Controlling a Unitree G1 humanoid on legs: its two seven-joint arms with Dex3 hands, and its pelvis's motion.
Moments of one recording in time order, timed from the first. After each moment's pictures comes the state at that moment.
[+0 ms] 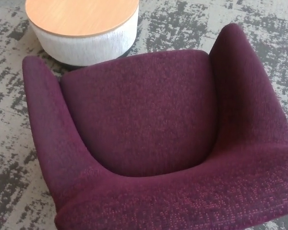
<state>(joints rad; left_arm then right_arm) 0.16 0.10 0.27 1.31 0.05 -0.15 0.00 0.42 -0.40 -0.42 0.60 0.16 -0.37 0.14</state>
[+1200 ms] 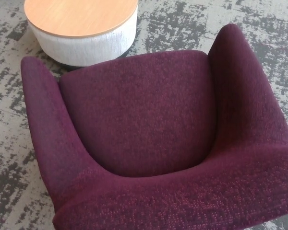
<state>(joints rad) 0.16 0.10 0.28 1.32 0.06 -0.14 -0.01 0.20 -0.45 -0.28 -0.26 0.03 -0.31 0.03</state>
